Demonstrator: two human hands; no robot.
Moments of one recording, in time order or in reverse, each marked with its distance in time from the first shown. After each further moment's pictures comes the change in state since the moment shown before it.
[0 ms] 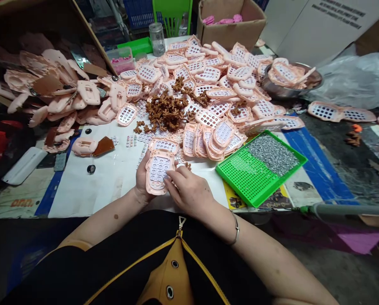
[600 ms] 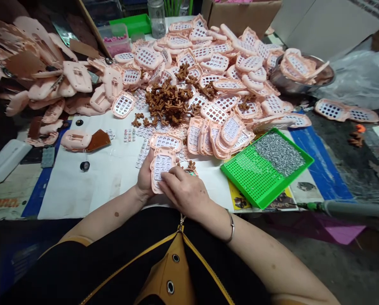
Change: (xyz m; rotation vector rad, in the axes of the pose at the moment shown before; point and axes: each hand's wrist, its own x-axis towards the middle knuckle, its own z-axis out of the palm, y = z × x) left_hand 0.007 -0.006 -0.011 0.018 0.073 0.058; right_hand 0.001 -0.008 0.012 0.003 -0.074 -0.002
